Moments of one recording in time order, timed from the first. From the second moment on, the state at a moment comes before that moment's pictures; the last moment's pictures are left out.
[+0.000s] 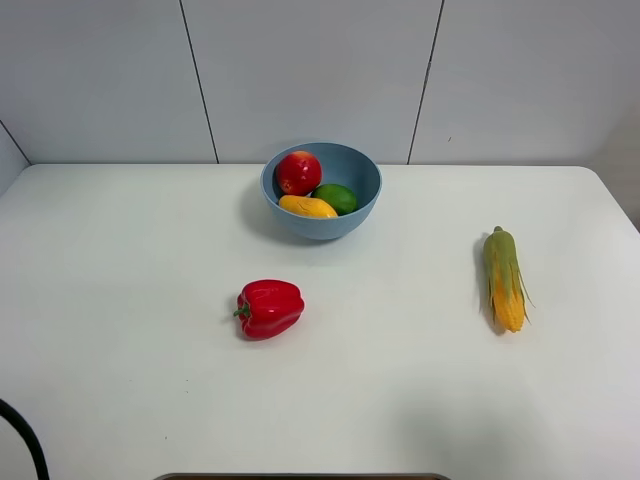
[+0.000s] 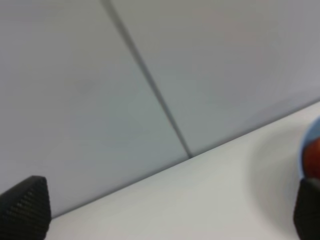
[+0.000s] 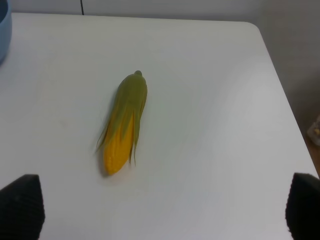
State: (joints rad) left arm -0.28 1.61 -1.83 0.13 0.84 0.19; right arm 0.02 0.00 -0.56 -0.07 1.10 0.03
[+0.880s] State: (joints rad) left arm -0.03 1.19 -1.83 0.13 1.18 0.16; right arm 0.02 0.00 -0.56 -0.07 1.10 0.03
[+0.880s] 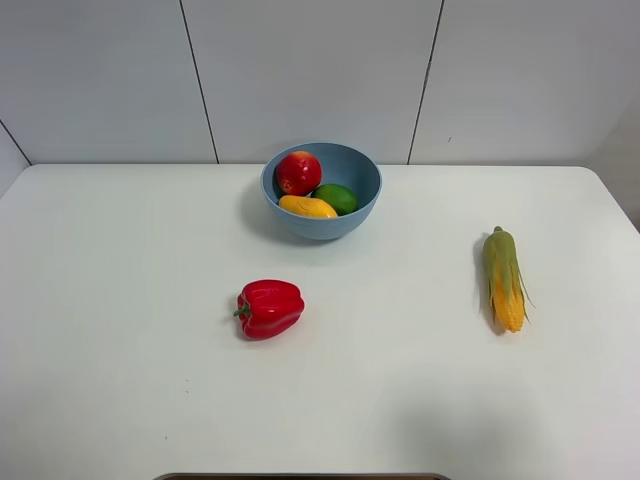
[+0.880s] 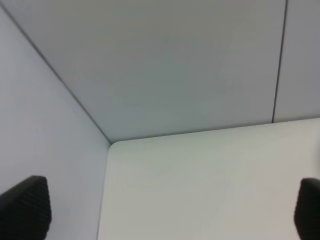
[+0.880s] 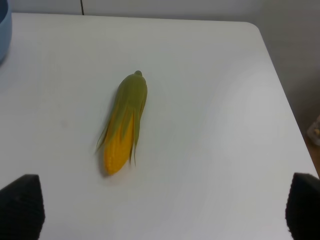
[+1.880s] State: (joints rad) left arm -0.03 0.54 -1.11 0.10 1.20 0.04; right arm 0.02 0.00 -0.56 -0.07 1.10 0.03
